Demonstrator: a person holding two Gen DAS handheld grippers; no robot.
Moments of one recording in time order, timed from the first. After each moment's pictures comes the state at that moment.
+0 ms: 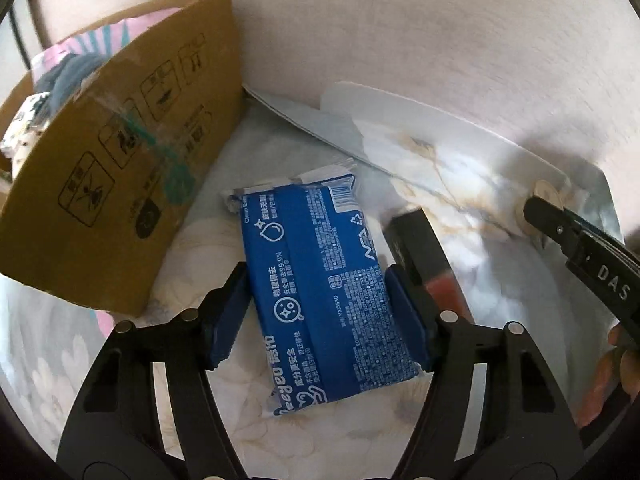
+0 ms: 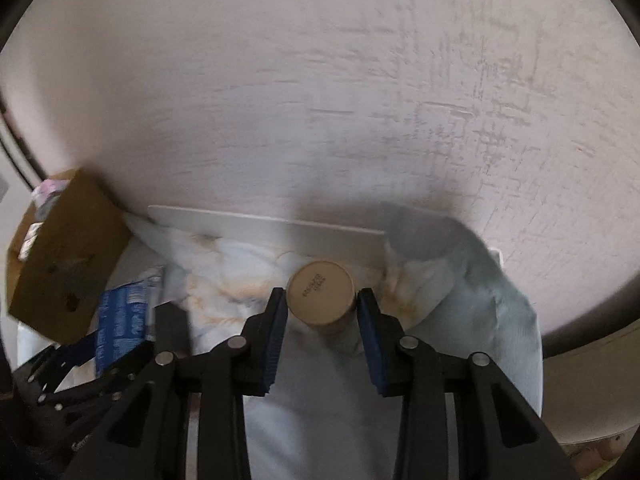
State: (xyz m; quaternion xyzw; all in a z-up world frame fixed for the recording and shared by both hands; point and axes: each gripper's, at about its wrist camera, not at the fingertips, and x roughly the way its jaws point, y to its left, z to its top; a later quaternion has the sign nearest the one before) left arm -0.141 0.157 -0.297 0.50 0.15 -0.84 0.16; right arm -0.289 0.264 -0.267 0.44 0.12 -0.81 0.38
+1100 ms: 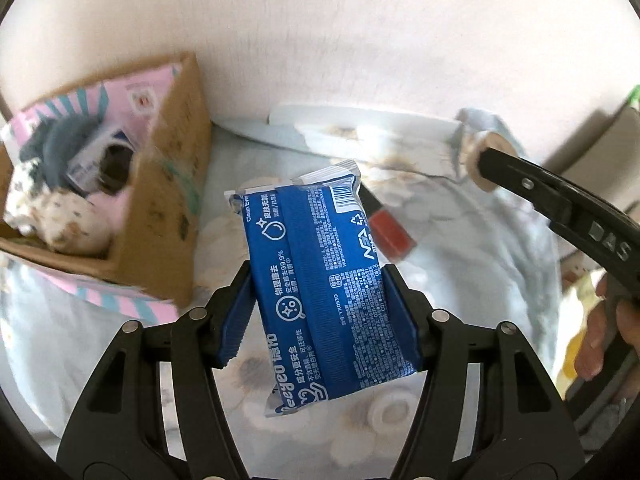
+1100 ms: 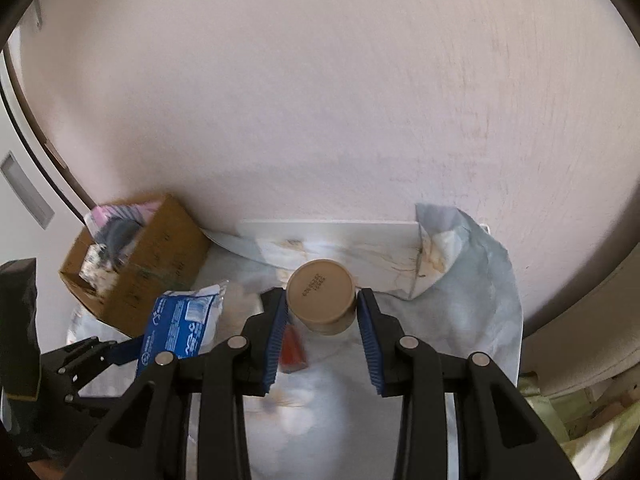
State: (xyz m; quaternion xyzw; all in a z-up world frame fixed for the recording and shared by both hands) left arm -0.101 0.130 -0.243 0.51 0.08 -0.85 0.01; right arm -0.229 0.269 -0.195 0.43 0.05 -0.82 0.38
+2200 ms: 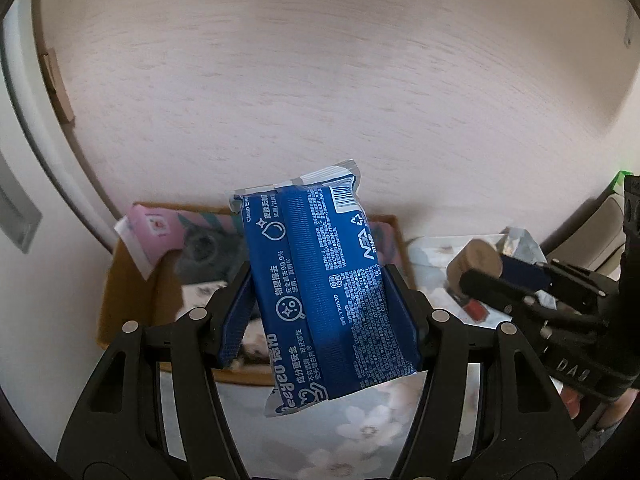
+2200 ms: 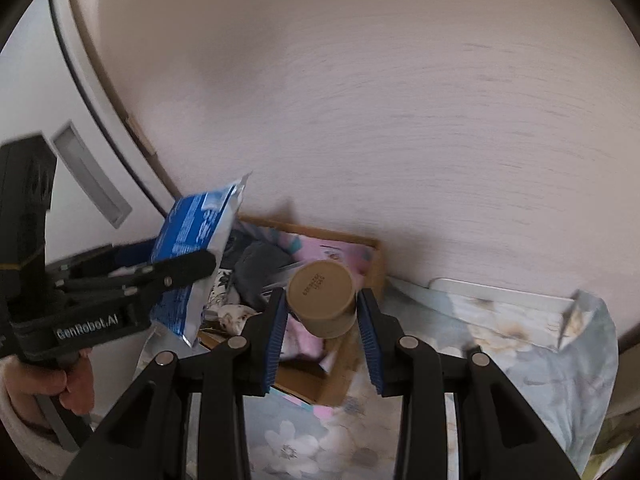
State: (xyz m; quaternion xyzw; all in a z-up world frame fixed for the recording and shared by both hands) left arm -0.092 -0.049 -0.106 0.43 0.09 -0.90 0.02; right arm -0.136 0.103 -0.120 0.41 0.09 -0.78 0.46
